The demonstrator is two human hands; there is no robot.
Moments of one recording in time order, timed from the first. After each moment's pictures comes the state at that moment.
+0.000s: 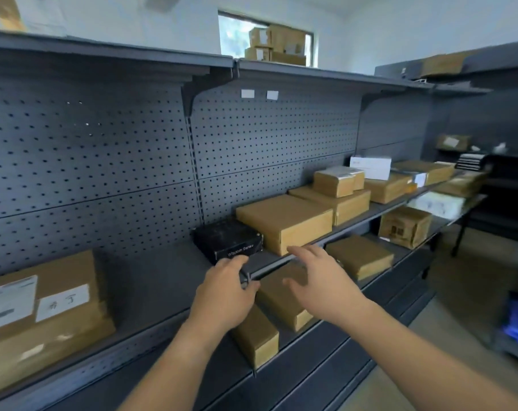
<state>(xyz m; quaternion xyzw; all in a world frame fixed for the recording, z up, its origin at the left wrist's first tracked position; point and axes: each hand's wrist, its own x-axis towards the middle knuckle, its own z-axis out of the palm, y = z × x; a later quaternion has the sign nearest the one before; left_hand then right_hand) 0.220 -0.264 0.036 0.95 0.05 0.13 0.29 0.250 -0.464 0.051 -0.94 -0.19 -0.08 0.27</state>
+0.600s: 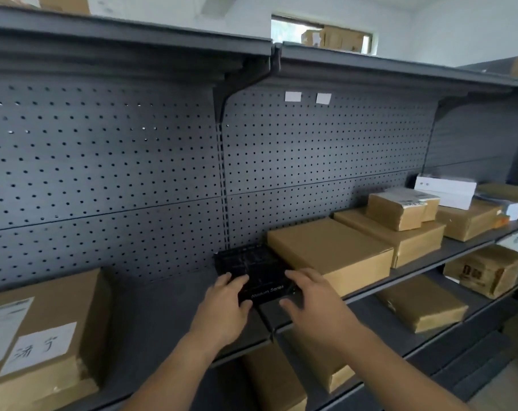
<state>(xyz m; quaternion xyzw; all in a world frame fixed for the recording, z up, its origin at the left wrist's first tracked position) 0.353 -0.189 -0.006 0.95 0.12 0.12 0.26 0.414 -0.392 0.014 -0.91 -0.29 -0.02 0.29</state>
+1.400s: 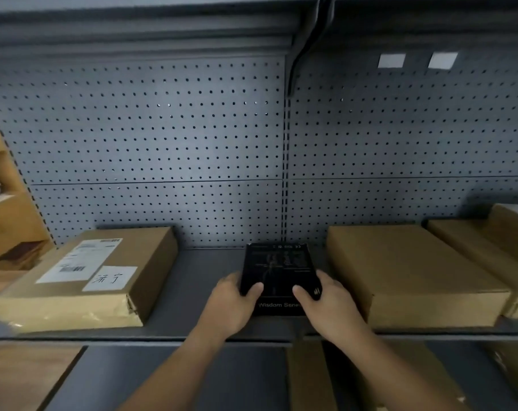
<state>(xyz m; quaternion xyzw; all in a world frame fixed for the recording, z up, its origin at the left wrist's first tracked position) 0.341 -0.190 -0.019 0.85 0.32 0.20 0.37 0.478 -0.349 -0.016 -0.86 -0.32 0.12 0.38</state>
